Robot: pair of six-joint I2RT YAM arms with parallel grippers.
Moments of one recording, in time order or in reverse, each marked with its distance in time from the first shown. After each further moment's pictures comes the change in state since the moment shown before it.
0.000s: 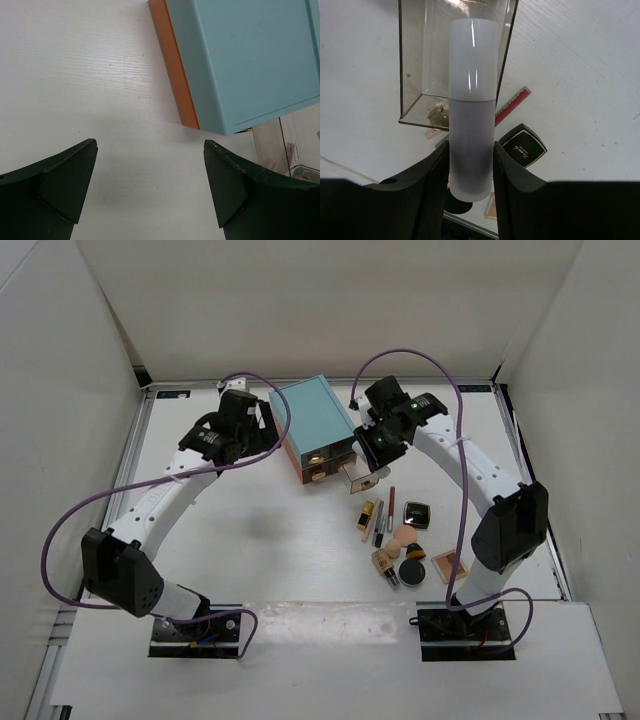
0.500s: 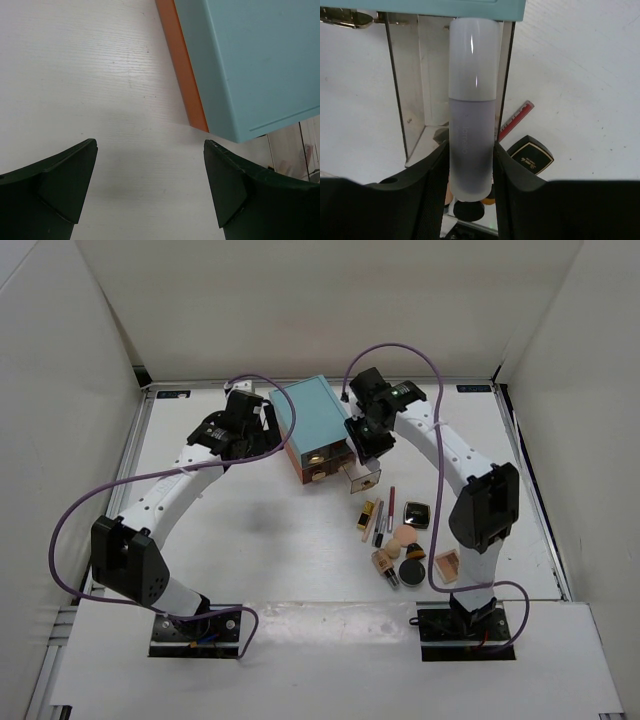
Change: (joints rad) left arm 0.000 0.066 0.009 0.008 -0.008 0.024; right arm 0.014 0.188 0.193 -0.070 0.023 0.078
